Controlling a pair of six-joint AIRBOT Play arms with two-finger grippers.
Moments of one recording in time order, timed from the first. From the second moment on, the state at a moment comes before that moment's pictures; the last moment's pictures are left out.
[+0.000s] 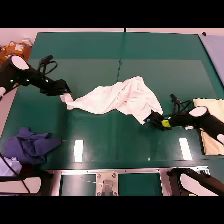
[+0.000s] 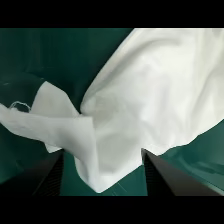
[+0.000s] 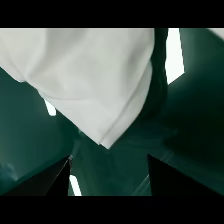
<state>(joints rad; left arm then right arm) 0.05 -1.48 1.34 1.08 -1.25 -1.35 -0.07 -1.13 0.51 -0.78 0.90 1.35</state>
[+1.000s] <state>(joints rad) 0.04 -1.52 1.37 1.08 -1.24 -1.35 -0.39 -1.25 0.84 -0.89 0.91 1.37</state>
